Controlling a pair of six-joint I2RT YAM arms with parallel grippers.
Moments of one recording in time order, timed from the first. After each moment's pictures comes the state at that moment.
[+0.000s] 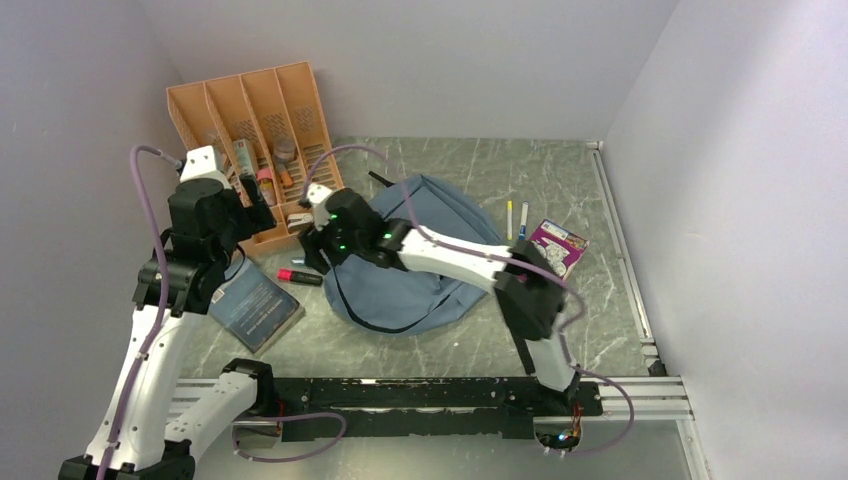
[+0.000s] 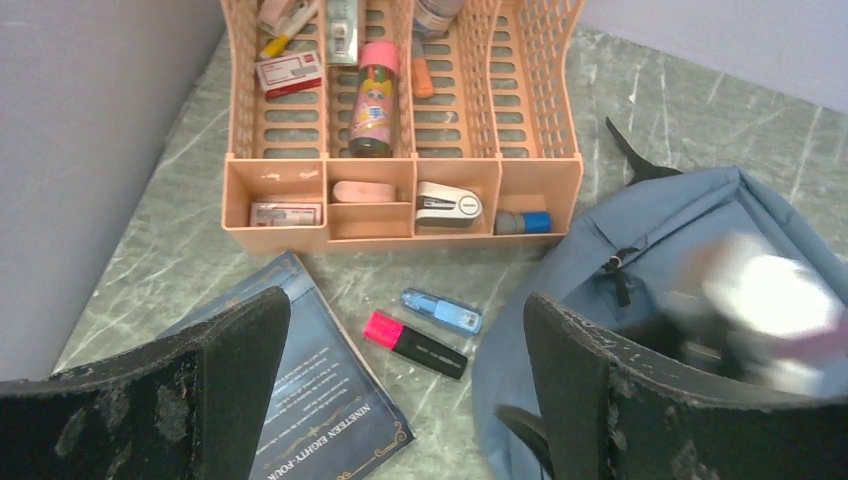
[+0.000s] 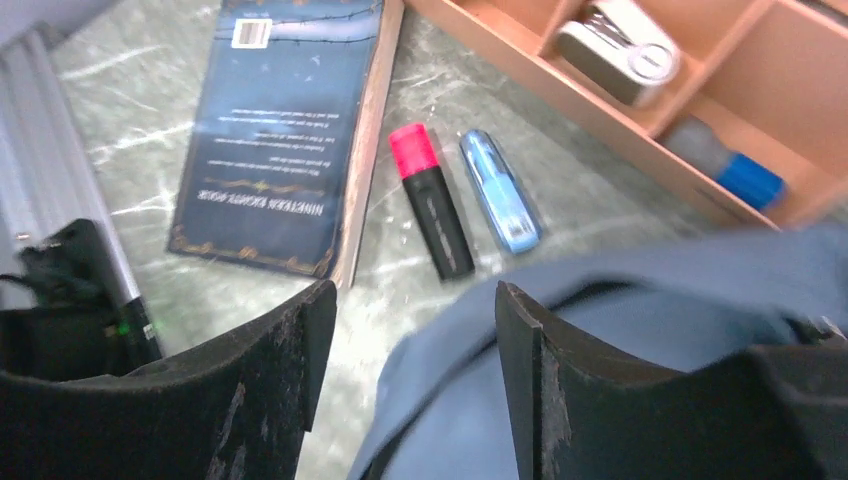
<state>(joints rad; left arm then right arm) -0.19 0.85 1.15 -0.73 -0.37 -0.33 1.03 2.11 1.71 -0.18 -0.17 0.11</state>
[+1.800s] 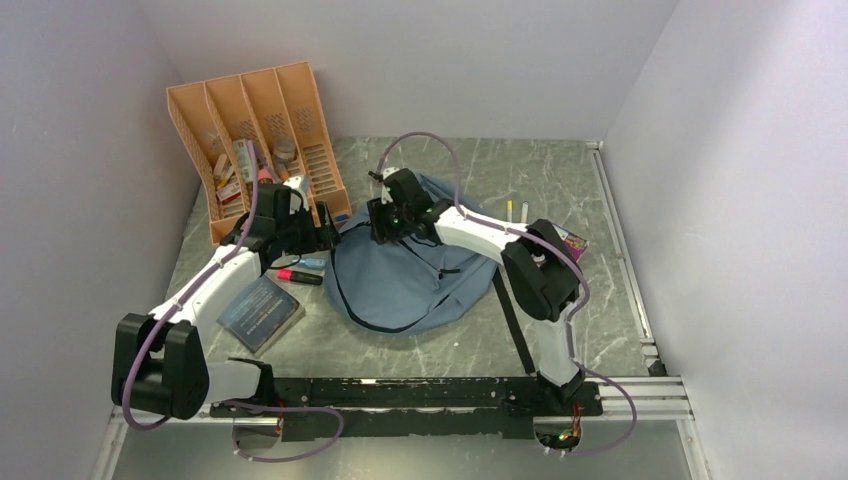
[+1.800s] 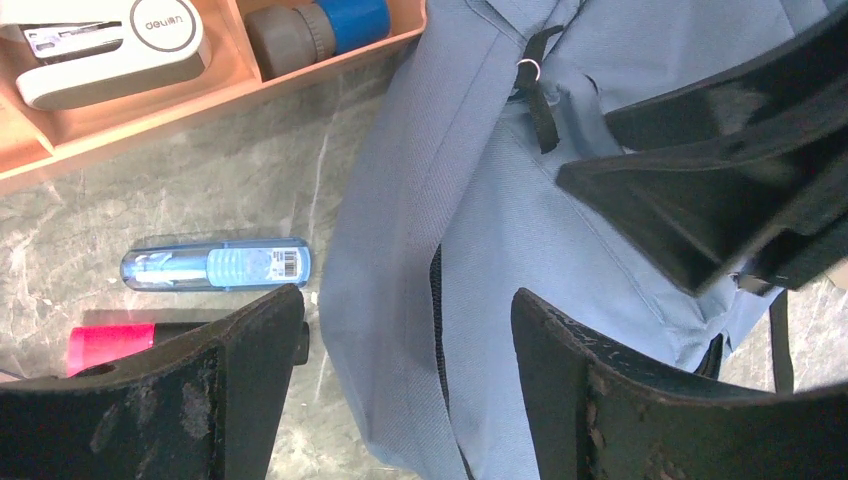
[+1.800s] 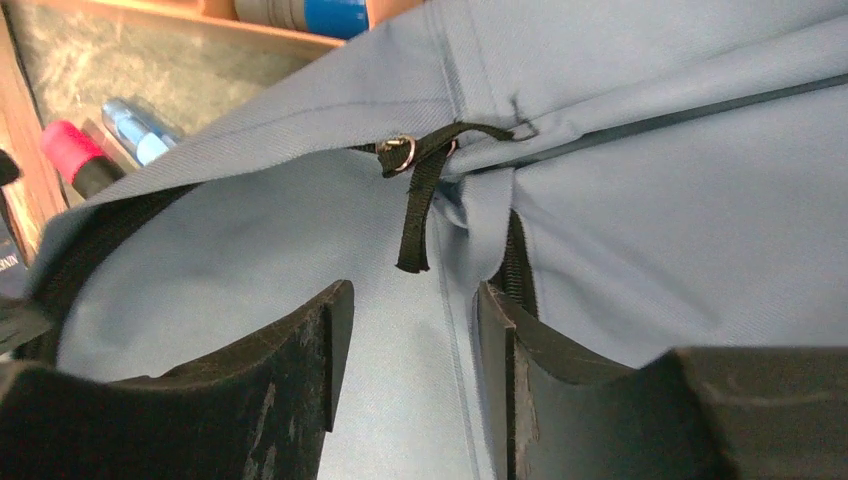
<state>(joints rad) -0.21 1.28 0.82 -0.29 0.18 -0.37 0.75 2.04 1.47 -0.19 -0.10 0.29</state>
